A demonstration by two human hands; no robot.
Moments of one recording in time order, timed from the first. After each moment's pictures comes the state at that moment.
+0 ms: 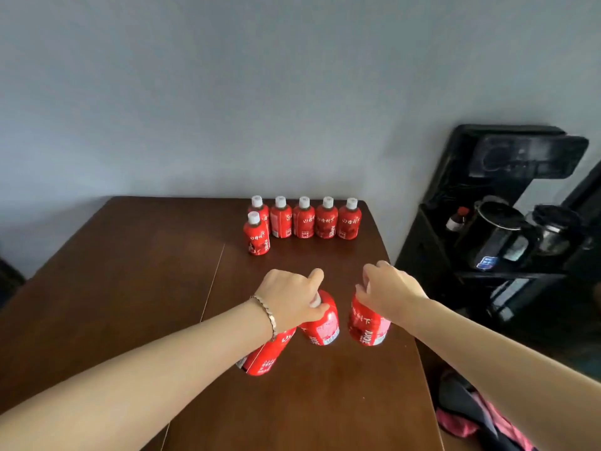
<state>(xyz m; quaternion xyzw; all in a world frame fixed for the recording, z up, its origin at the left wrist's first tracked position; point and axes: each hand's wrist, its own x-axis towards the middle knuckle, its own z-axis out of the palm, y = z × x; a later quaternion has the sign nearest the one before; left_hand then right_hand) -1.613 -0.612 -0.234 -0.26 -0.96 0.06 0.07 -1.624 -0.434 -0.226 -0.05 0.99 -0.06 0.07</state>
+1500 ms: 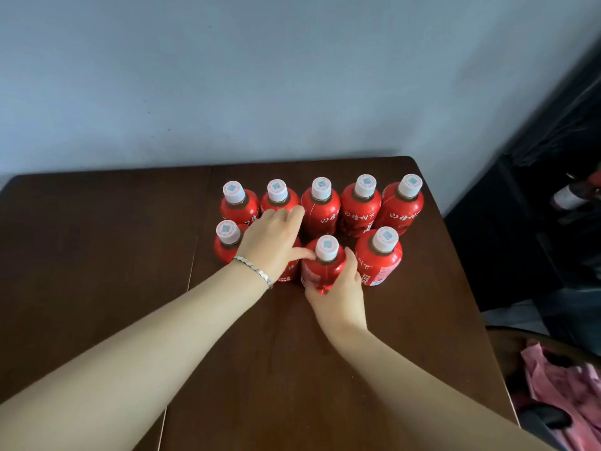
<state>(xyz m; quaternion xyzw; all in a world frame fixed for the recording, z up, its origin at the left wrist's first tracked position) -1.916 -0.673 -0.357 -0.16 -0.99 -0.06 0.01 -1.843 -0.556 -0.395 0.18 0.83 -0.52 0.10</state>
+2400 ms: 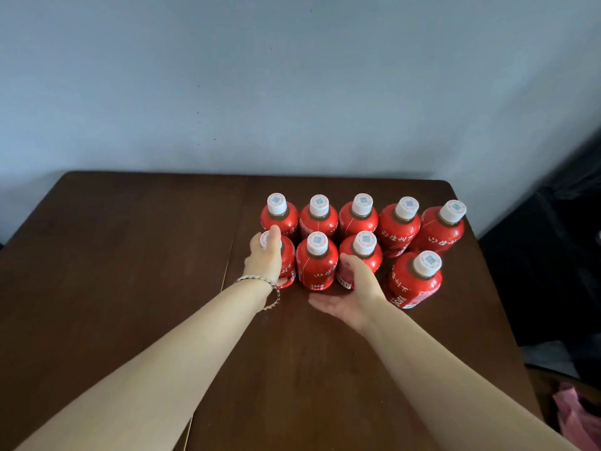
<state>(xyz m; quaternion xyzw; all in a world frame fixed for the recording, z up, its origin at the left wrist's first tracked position) -1.917 -0.728 -0.400 0.35 -0.69 -0.62 -0.12 -1.891 -0.581 -0.376 0.39 0.39 -0.79 0.28</state>
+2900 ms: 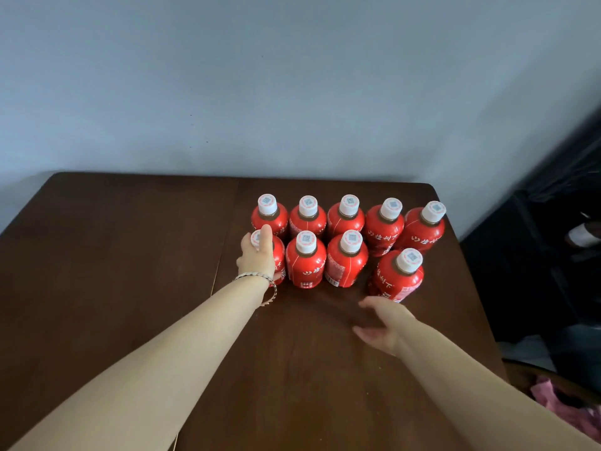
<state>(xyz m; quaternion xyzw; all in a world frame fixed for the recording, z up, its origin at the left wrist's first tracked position) -1.917 -0.724 -0.406 0.38 -0.68 -0.62 -0.09 -1.865 -0.530 -0.386 0.50 0.51 -0.66 0.25</state>
